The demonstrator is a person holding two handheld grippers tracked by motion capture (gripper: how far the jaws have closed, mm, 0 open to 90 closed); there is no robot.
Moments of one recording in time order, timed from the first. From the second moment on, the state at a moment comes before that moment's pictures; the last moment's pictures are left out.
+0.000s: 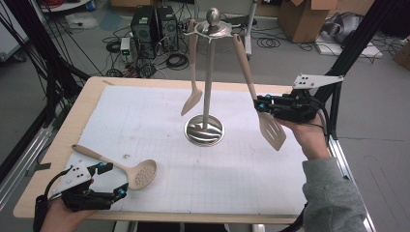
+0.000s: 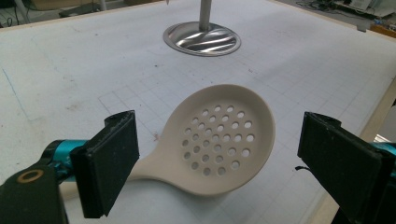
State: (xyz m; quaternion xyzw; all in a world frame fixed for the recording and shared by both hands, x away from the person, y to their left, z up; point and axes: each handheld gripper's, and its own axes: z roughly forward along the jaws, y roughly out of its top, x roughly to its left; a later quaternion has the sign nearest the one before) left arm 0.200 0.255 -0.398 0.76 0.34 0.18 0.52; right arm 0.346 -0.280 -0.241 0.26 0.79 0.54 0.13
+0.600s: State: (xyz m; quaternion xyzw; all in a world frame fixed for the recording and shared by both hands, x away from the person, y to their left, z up) left arm 0.196 0.261 -0.391 0.74 0.34 0.20 0.54; right arm 0.363 -0.249 -0.251 0.27 0.79 0.53 0.13
